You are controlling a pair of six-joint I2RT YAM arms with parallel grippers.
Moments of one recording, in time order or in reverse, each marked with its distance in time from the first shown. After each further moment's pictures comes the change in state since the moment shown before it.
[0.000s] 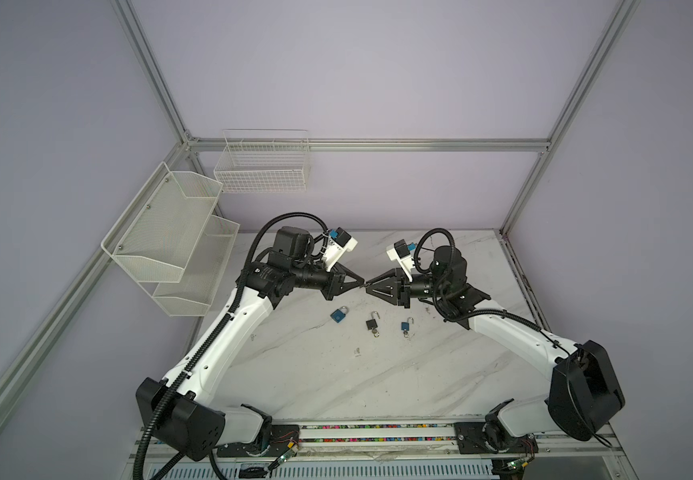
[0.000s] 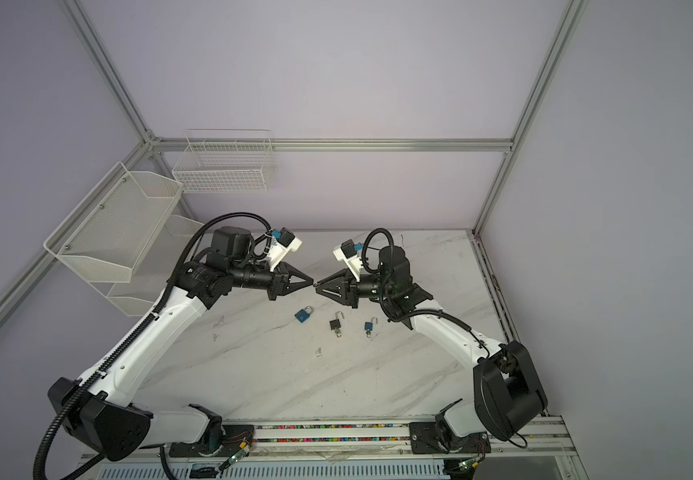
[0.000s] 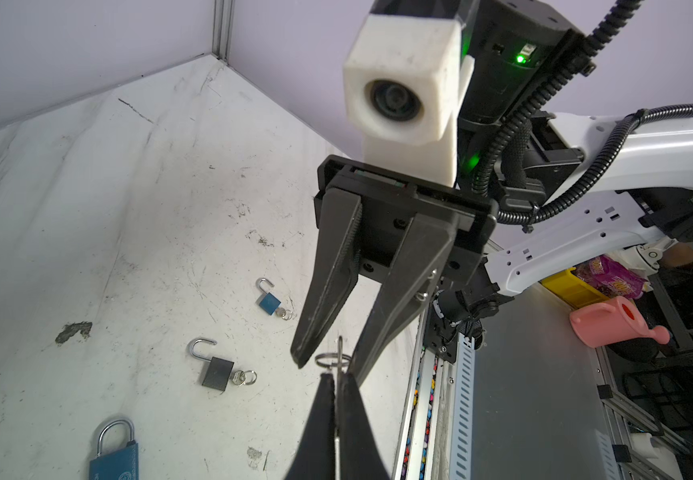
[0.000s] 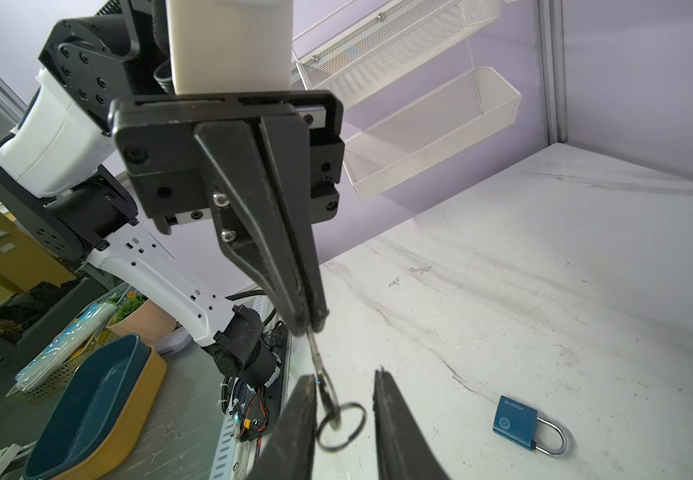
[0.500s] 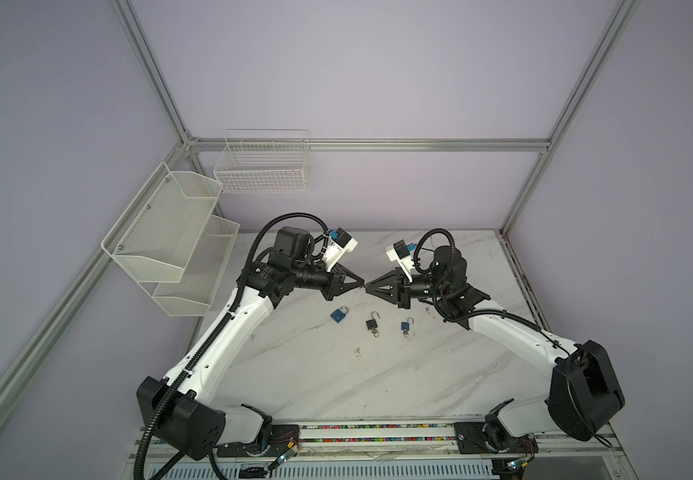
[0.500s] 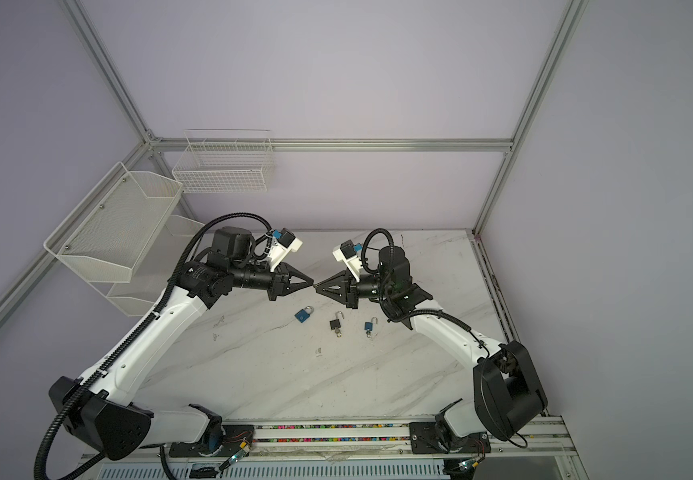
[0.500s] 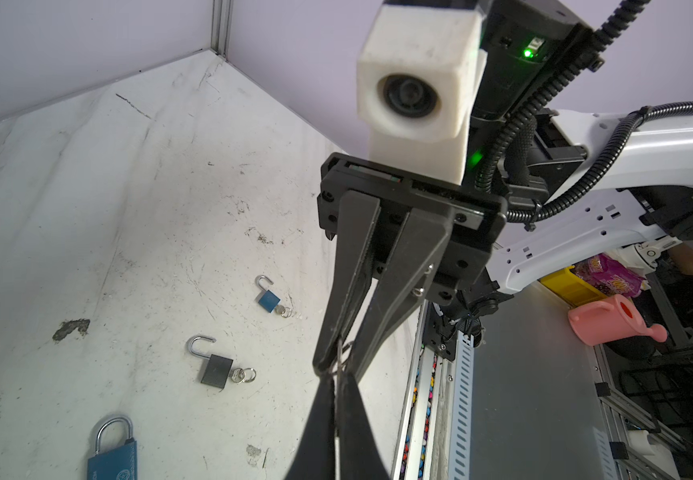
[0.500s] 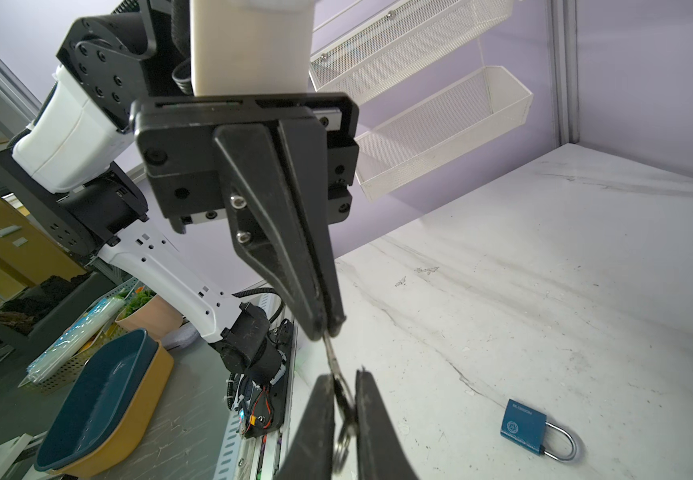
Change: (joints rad) left arm 0.000 0.005 0.000 -0.011 0.001 0.008; right arm 0.000 0.000 0.000 0.005 -0.025 0.003
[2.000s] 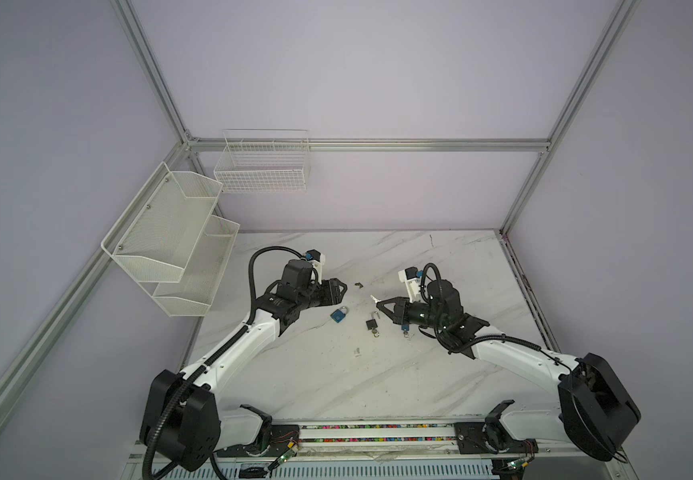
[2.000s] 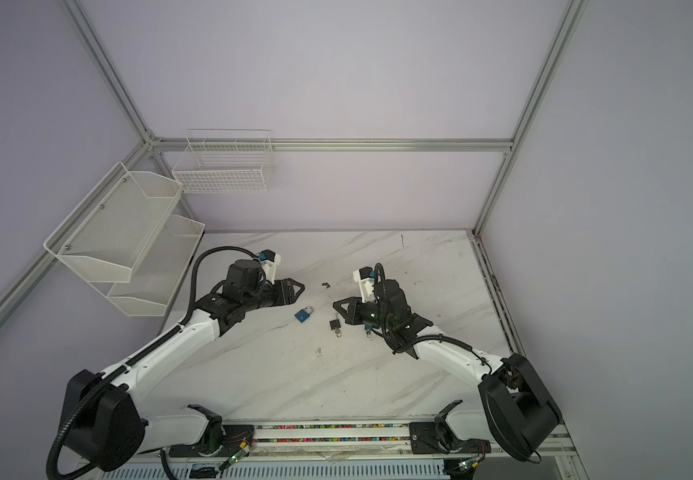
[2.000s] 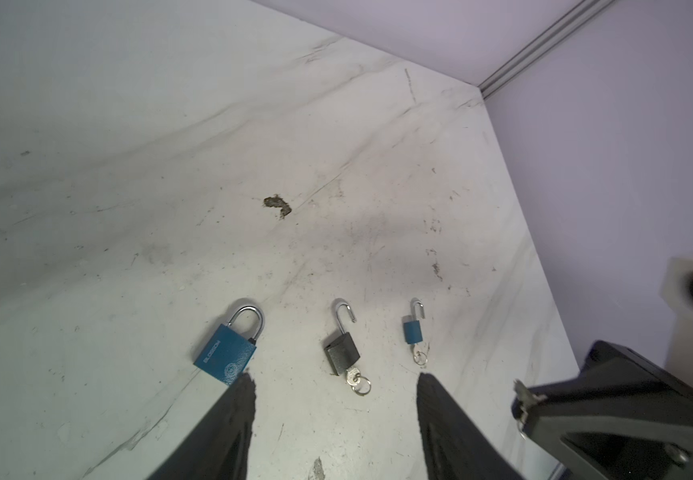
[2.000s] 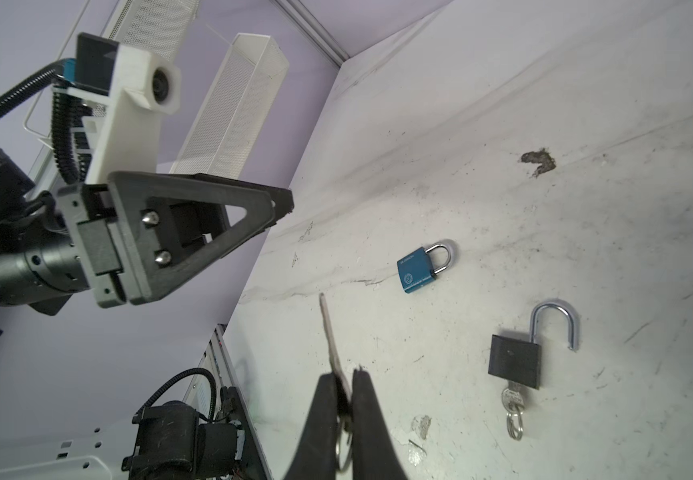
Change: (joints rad) left arm -0.001 -0.015 -0.449 0.426 -0.618 -0.570; right arm 0.088 -0.092 -0.302 -0.028 0.592 0.425
